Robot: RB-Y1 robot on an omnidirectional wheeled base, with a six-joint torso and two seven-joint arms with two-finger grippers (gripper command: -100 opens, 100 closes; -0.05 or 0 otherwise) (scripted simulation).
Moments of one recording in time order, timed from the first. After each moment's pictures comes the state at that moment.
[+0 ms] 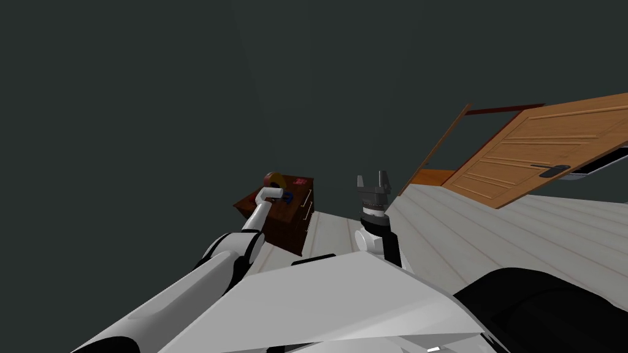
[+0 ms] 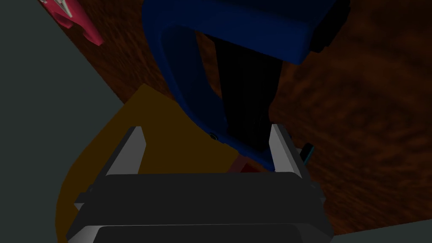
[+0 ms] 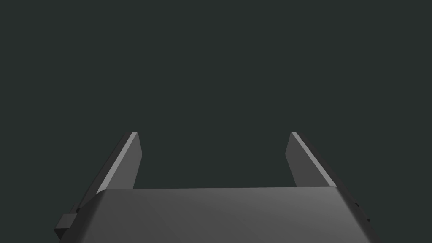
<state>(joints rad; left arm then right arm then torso) -0.73 0.27 0.03 -1.09 0.08 1.06 -0.24 0.48 0.04 0.01 -2.37 -0.06 -0.57 -0.11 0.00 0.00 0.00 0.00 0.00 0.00</state>
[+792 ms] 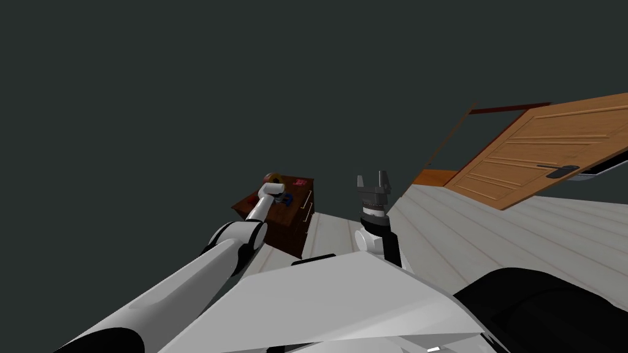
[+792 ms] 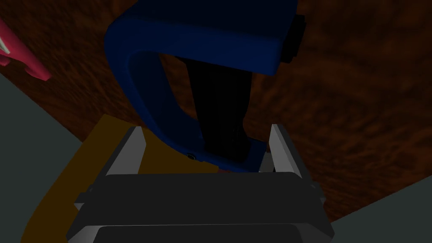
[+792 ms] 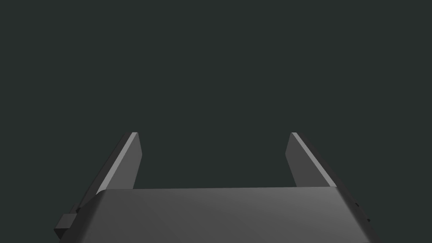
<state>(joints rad) -0.87 0.27 0.04 -0.91 0.09 1.28 -0.28 0.48 0.04 0.01 -2.37 -0.06 -0.57 -0.11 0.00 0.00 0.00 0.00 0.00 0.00</state>
